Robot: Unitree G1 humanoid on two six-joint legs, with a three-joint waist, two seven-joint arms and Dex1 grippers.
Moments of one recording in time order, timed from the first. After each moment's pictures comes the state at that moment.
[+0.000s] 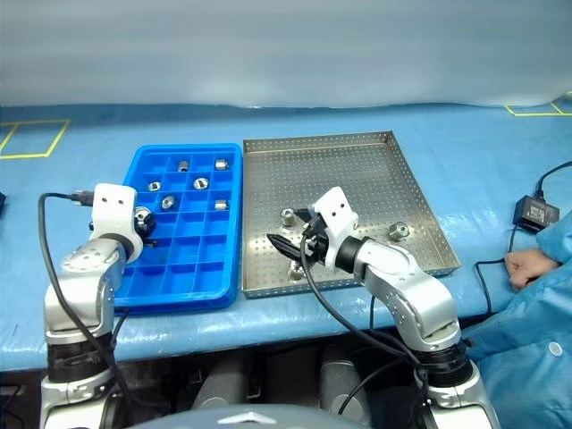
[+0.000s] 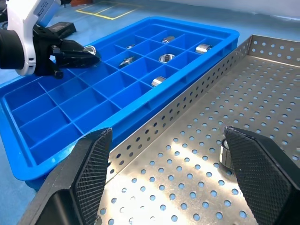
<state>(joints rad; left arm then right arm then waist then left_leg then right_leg) -0.23 0.33 0.24 -0.38 0.08 1.04 -0.13 -0.26 -0.35 0.15 -0.49 0.46 0.80 0.48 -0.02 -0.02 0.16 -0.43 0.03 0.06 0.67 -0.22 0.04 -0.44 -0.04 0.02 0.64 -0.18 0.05</state>
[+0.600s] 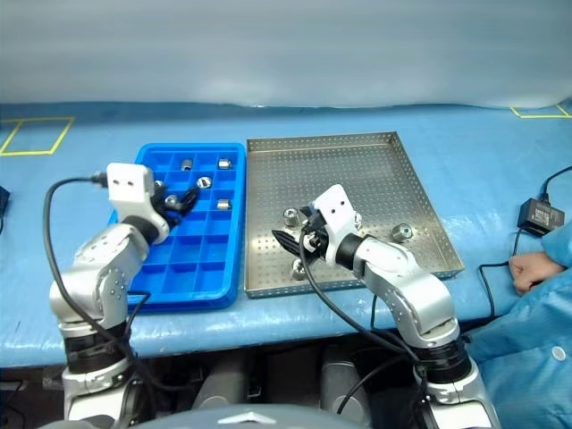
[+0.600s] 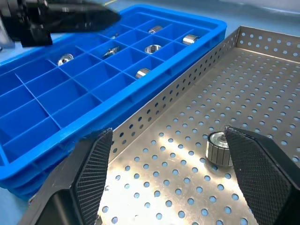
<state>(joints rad) -0.35 0.26 0.18 -0.43 -0.23 0.91 -0.36 -0.27 -0.38 0.17 -0.48 0.42 0.82 0.44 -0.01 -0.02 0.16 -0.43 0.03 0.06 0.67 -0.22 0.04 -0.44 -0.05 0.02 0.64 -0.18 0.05</state>
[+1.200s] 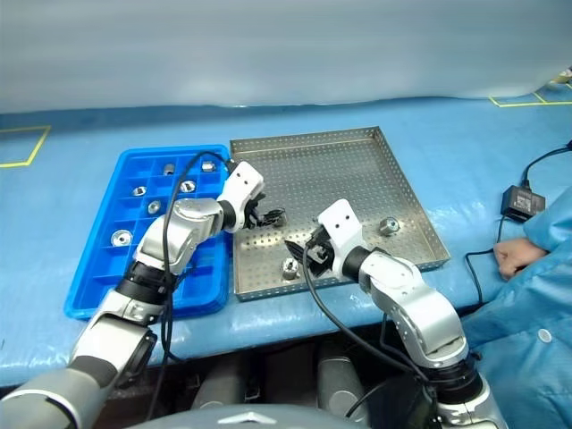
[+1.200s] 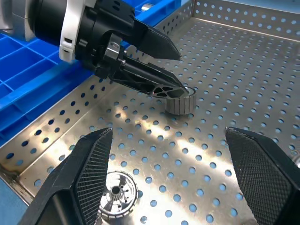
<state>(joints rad) -0.66 0.31 -0.26 0.20 -0.09 0.73 -0.56 -0.16 -0.40 0.18 -0.57 0.36 0.84 0.36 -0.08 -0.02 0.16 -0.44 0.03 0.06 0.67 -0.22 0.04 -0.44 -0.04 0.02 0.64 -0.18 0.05</state>
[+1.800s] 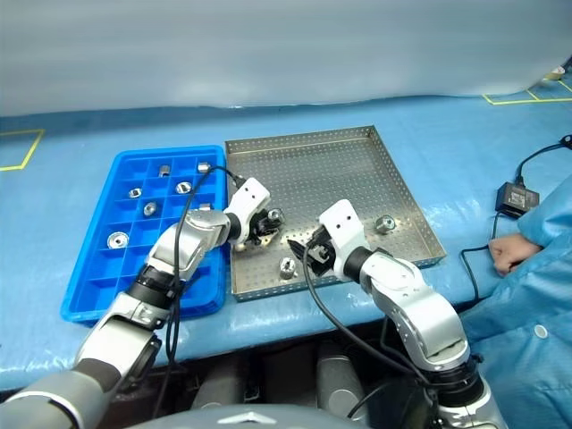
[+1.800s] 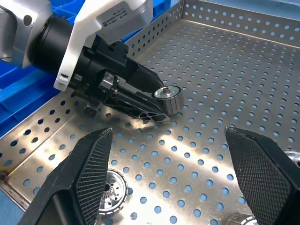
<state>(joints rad) -0.64 0.29 -0.30 0.24 -0.06 0.73 -0.57 -0.18 -0.40 0.19 -0.57 0.34 0.84 0.35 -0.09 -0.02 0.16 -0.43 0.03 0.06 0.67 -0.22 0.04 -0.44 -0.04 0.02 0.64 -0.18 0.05</state>
